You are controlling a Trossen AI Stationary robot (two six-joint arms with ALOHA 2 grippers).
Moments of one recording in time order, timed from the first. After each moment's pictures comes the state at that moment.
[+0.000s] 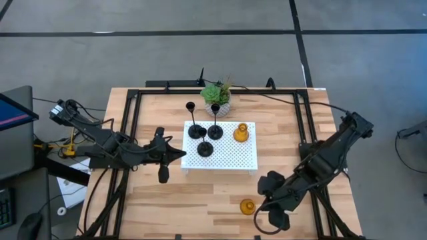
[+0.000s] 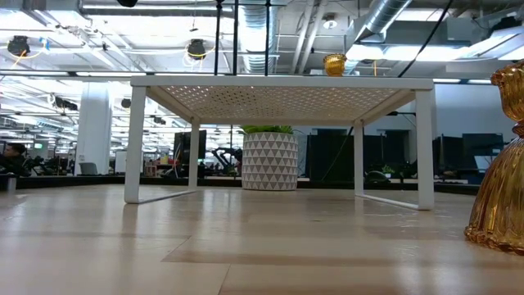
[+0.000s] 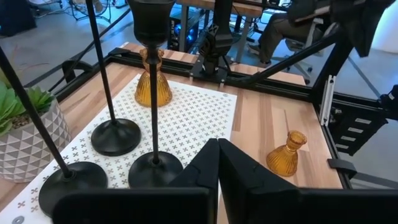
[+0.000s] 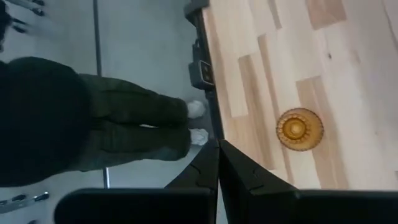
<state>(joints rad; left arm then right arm) -0.56 0.83 0.87 -0.24 -0.68 -0.32 0.72 1.53 1.59 -0.95 0.05 0.98</state>
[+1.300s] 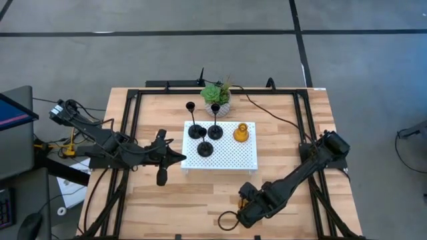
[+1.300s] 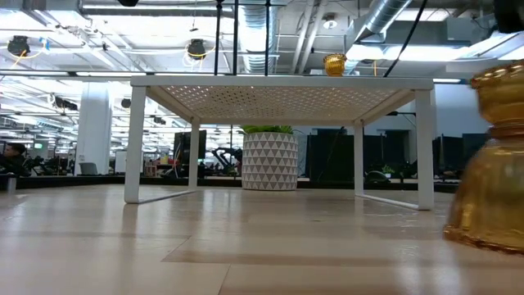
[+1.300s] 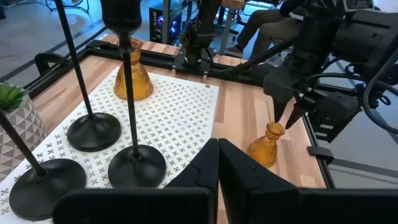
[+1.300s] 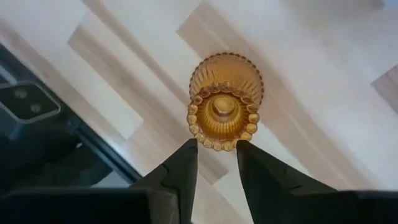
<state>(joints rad) -0.55 0.83 0.87 -0.24 -0.60 -0.32 0.66 1.92 1.55 -1.04 0.06 1.44</state>
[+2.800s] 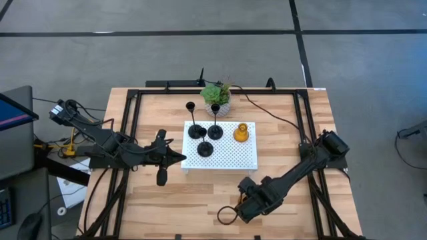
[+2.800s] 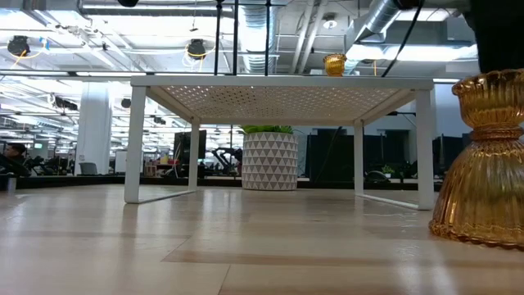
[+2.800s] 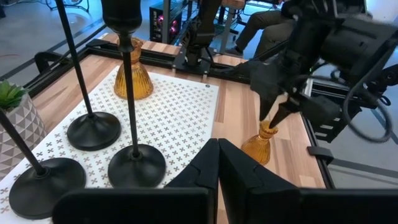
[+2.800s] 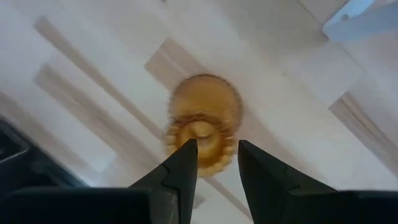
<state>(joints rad) -0.56 0.83 0.87 -0.25 -0.60 -0.33 0.64 1.92 1.55 -1.10 0.13 1.45</state>
